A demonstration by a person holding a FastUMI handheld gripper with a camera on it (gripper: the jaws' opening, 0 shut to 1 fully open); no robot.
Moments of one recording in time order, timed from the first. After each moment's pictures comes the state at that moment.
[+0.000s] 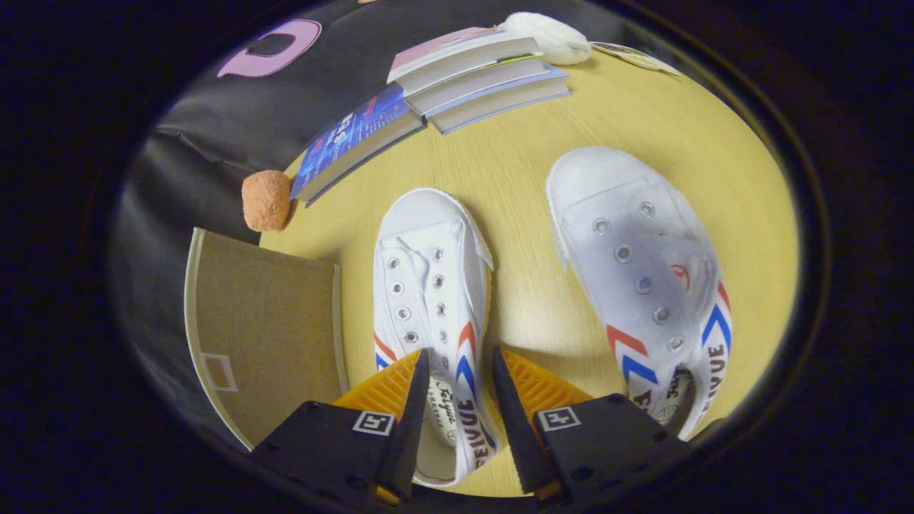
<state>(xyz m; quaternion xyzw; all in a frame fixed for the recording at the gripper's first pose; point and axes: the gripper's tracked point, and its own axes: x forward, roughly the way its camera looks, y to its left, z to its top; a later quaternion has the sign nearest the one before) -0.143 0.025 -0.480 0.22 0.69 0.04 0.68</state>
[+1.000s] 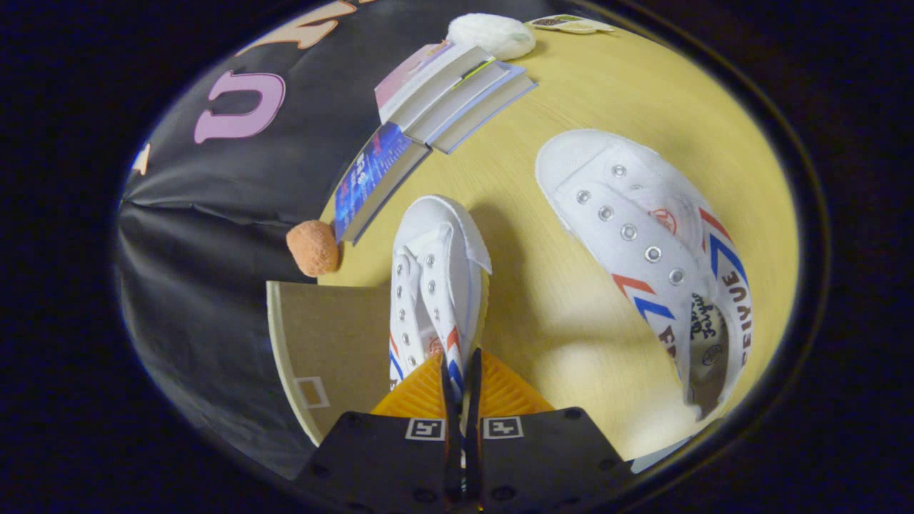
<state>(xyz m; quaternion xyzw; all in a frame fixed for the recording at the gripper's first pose) -0.128 0.039 -0.417 0.40 0.65 0.03 0.65</state>
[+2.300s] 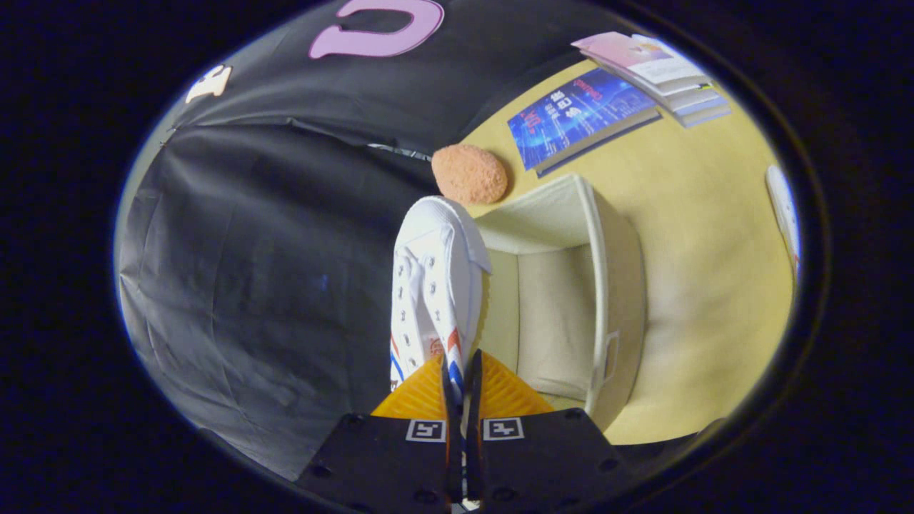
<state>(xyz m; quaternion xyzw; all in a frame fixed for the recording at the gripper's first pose) -0.117 0.272 -0.285 0.40 0.66 0.21 0.61</state>
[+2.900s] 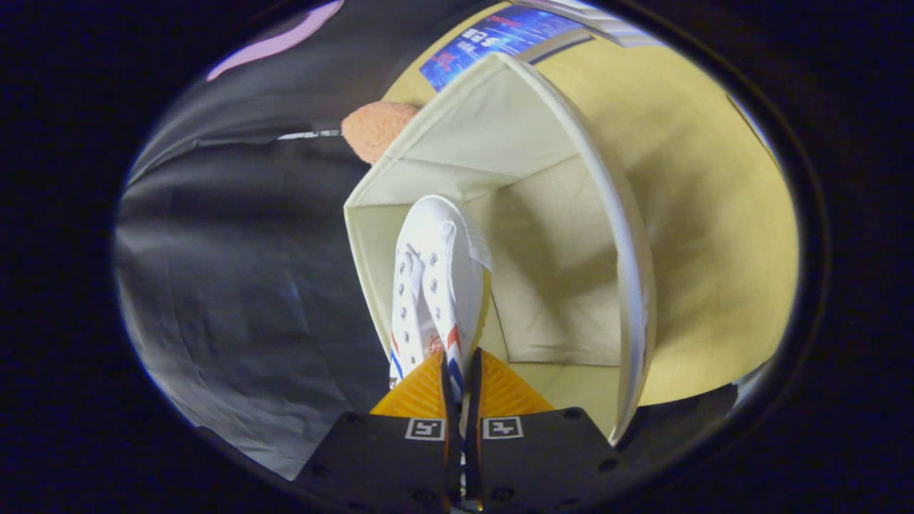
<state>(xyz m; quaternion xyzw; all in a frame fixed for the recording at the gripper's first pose) -0.149 0.299 -0.335 0.42 0.76 0.09 0.49</state>
